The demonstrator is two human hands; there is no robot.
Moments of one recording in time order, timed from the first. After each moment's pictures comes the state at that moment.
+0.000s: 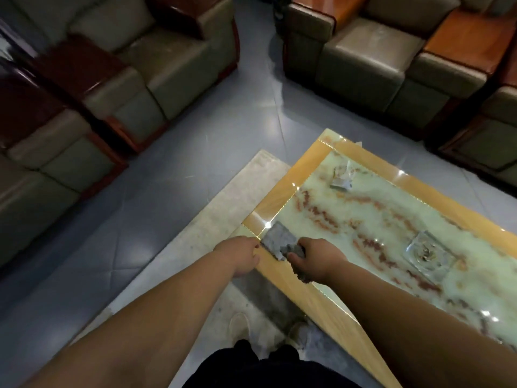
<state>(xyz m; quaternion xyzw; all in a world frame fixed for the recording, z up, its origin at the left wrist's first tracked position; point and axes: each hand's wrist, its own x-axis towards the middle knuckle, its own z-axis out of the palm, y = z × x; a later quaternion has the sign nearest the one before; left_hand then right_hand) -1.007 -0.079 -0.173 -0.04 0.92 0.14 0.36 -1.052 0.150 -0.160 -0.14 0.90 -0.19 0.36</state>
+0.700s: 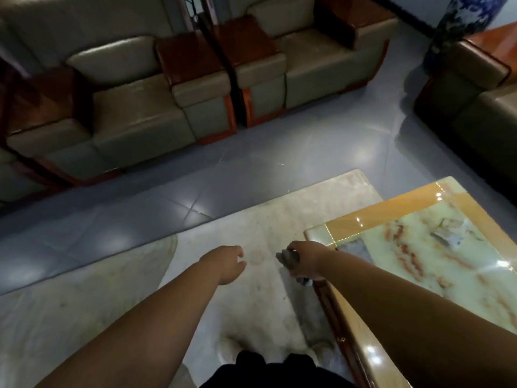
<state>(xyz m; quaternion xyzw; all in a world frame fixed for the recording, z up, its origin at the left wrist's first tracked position) -0.748 -0.231 -0.170 -0.35 0.85 0.24 0.32 -0.941 -0.063 -0.134 -0.39 0.78 -0.01 0.49</state>
